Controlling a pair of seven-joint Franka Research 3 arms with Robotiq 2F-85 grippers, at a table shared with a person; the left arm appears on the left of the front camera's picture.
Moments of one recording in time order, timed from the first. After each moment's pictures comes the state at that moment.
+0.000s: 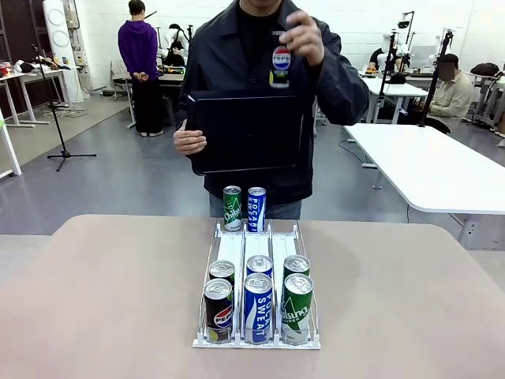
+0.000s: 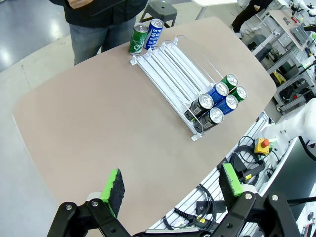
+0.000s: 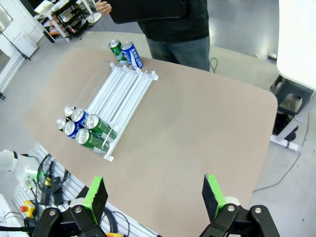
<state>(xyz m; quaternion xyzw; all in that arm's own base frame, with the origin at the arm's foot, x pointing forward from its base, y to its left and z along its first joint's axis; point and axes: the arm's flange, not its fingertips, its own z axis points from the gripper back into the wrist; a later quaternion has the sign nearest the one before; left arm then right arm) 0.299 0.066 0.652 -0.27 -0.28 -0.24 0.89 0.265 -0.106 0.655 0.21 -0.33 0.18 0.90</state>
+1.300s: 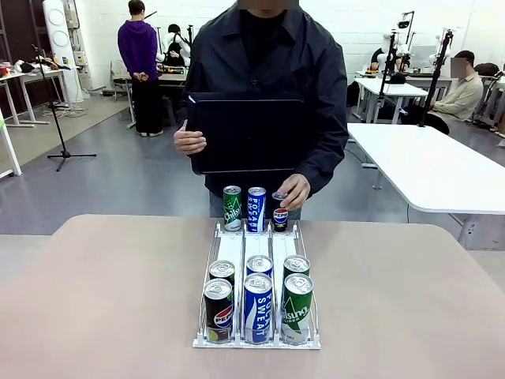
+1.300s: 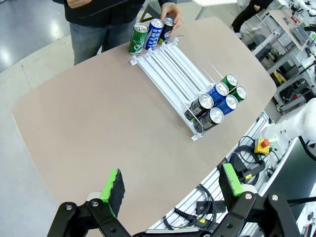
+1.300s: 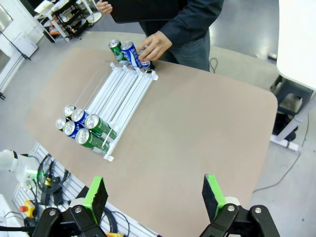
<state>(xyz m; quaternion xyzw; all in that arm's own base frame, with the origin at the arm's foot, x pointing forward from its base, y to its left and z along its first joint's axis) 0.299 0.066 0.652 -0.27 -0.28 -0.24 0.89 0.265 -0.106 0.655 0.21 -0.33 0.18 0.90</state>
